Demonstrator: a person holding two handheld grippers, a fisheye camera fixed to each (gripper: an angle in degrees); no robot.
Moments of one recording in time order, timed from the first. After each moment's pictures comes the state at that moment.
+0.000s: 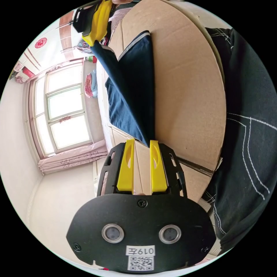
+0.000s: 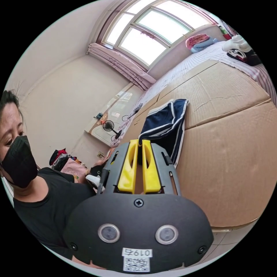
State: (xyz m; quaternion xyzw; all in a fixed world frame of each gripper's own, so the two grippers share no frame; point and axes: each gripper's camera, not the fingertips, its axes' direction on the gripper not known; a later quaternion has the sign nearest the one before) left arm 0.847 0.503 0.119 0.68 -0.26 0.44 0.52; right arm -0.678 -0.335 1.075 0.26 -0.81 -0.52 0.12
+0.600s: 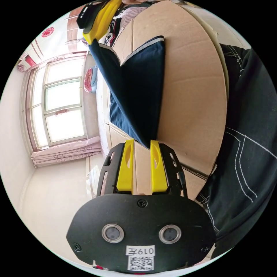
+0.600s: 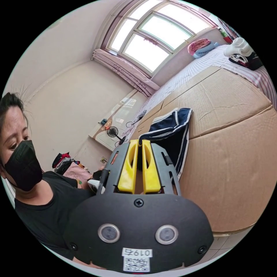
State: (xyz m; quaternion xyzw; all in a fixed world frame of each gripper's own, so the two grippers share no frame) left arm 0.838 0.531 0.090 0.67 -0.22 0.44 0.55; right arm -0.665 -0.366 1.082 0.26 -0.82 -0.50 0.10
